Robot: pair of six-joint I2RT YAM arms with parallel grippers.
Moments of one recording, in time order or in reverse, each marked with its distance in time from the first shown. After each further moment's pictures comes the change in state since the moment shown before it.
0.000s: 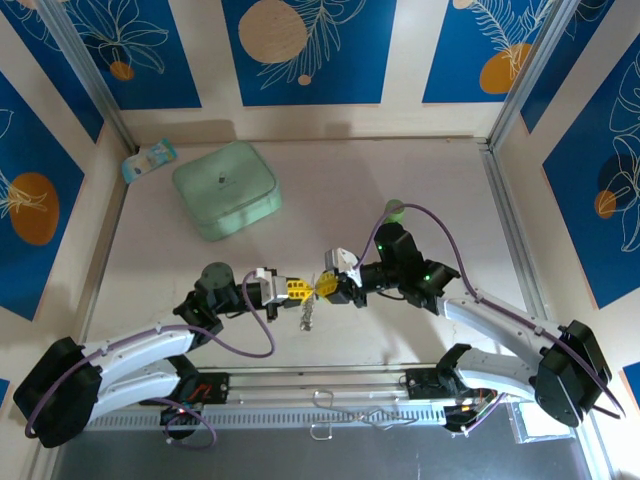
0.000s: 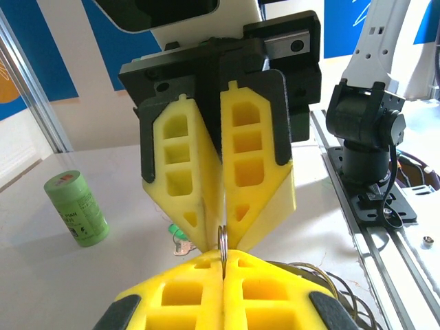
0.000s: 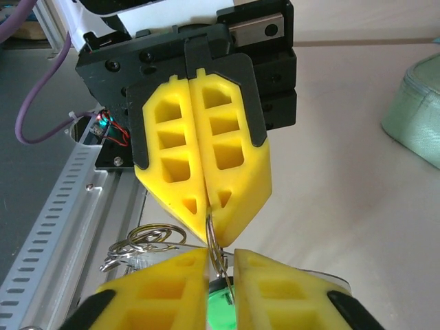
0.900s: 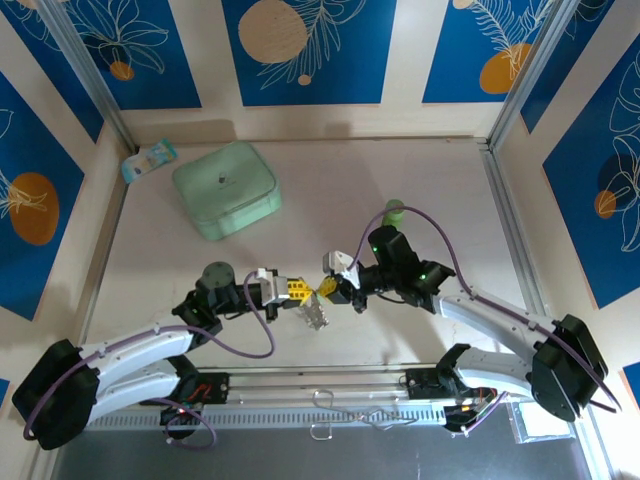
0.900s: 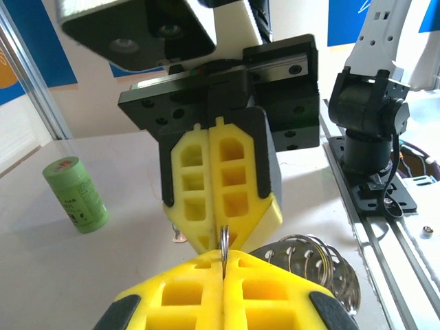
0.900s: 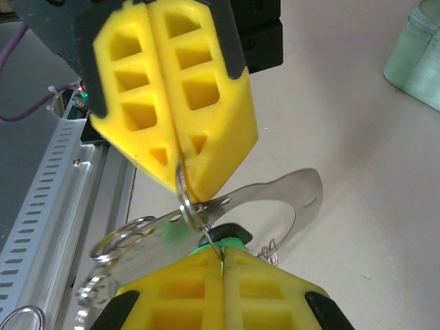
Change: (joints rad) left arm 0.000 -0.011 0.006 -0.060 -0.008 0.010; right arm 0.006 0.037 -0.002 -0.069 0.068 -0.008
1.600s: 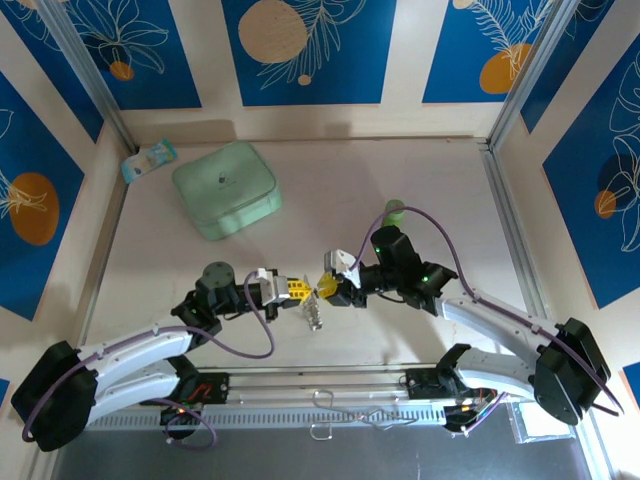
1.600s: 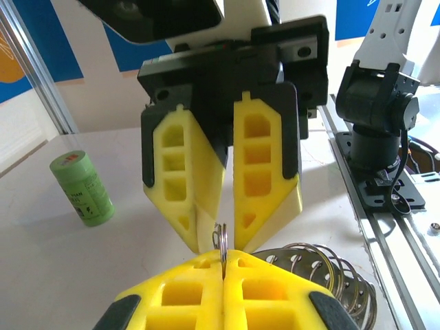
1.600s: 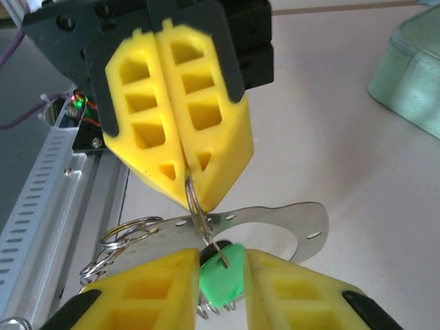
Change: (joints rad) left arm 0.000 -0.014 0.002 -0.025 -0.029 0.016; right arm 0.000 -0.029 -0.018 0.045 0.012 0.011
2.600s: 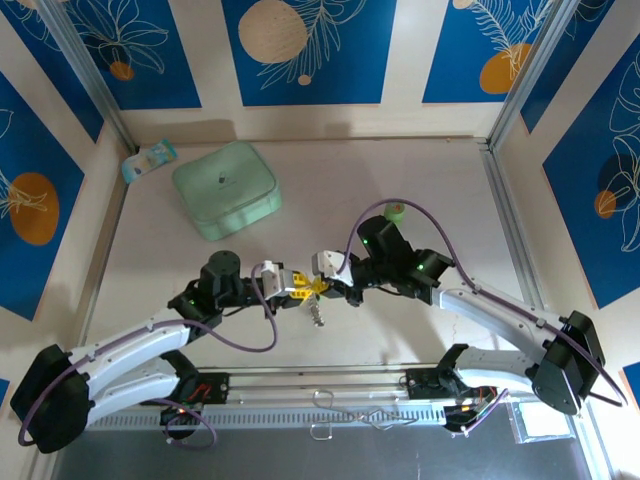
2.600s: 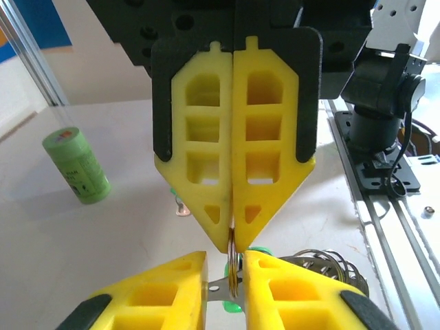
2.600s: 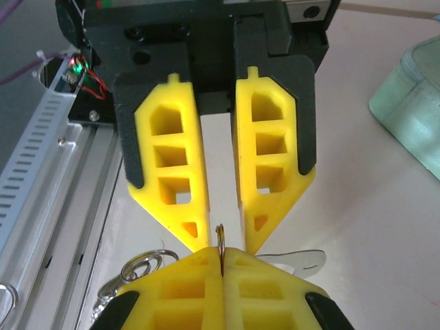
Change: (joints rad) left arm 0.004 -0.012 0.125 -0.287 -0.007 0.065; right arm 0.079 0.053 0.210 -0.263 0.108 -0.205
